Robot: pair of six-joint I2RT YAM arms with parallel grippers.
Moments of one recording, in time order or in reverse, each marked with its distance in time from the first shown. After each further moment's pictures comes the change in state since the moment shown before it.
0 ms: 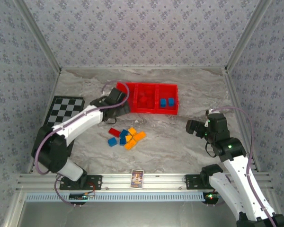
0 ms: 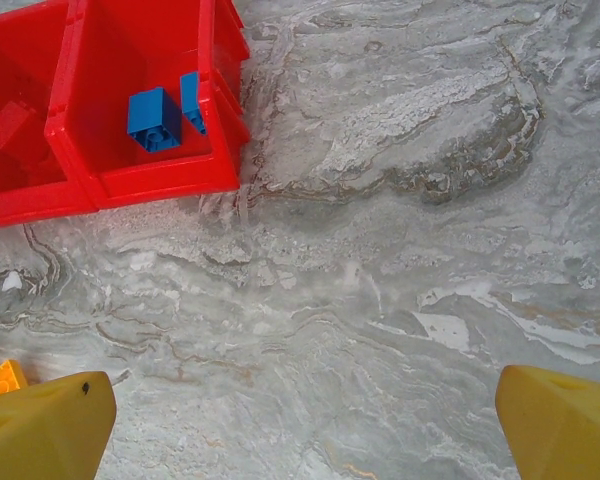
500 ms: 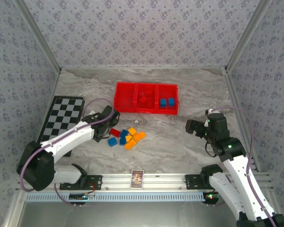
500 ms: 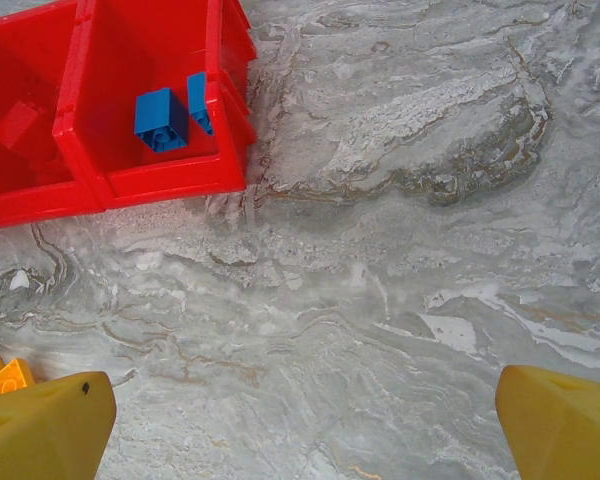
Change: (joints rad) left arm -0.032 -0.203 -0.273 -0.075 -0.089 -0.584; right arm 0.000 0.001 0.000 0.006 -0.009 0.000
